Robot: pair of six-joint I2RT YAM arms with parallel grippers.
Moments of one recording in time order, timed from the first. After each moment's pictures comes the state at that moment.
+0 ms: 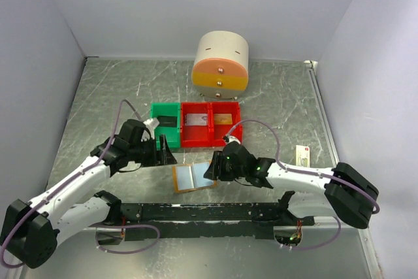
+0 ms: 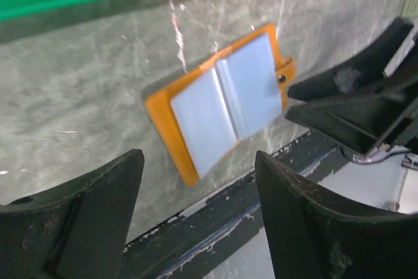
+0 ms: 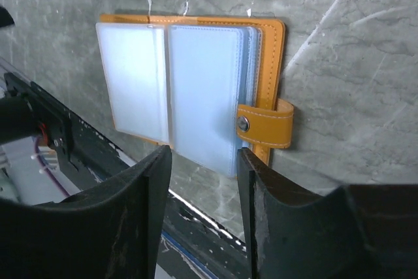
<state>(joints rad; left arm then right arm) -0.48 0.93 0.57 -0.47 0.33 -0.60 0.96 1.19 0.43 0.00 -0.06 0.92</state>
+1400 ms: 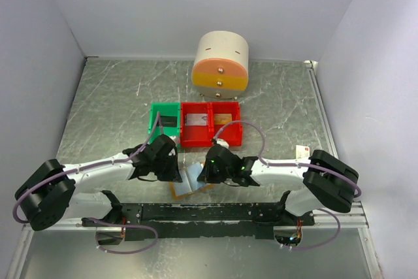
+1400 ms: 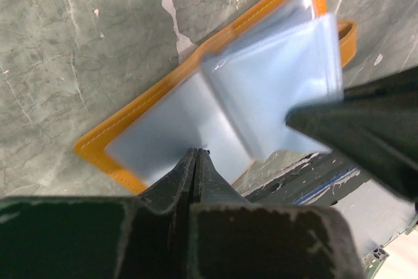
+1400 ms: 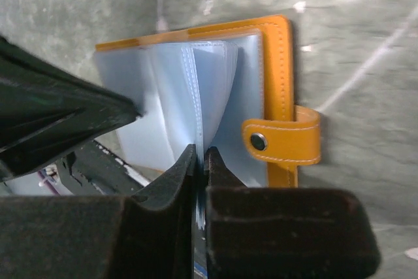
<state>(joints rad) -0.83 1.23 0.50 -0.28 0.17 -0.79 1.05 1.40 0.51 0.07 -0.01 1.04</state>
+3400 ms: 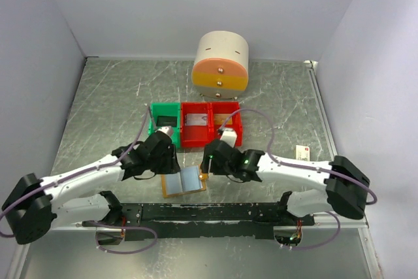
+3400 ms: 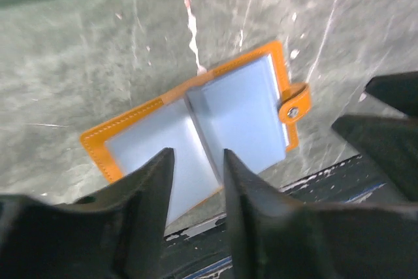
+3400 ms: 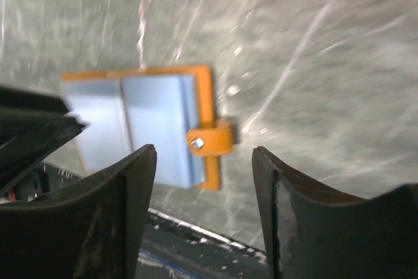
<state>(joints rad) -0.86 1.12 0.56 -0.40 -0.02 -0.80 1.13 1.33 0.70 -0.30 0.26 1.01</state>
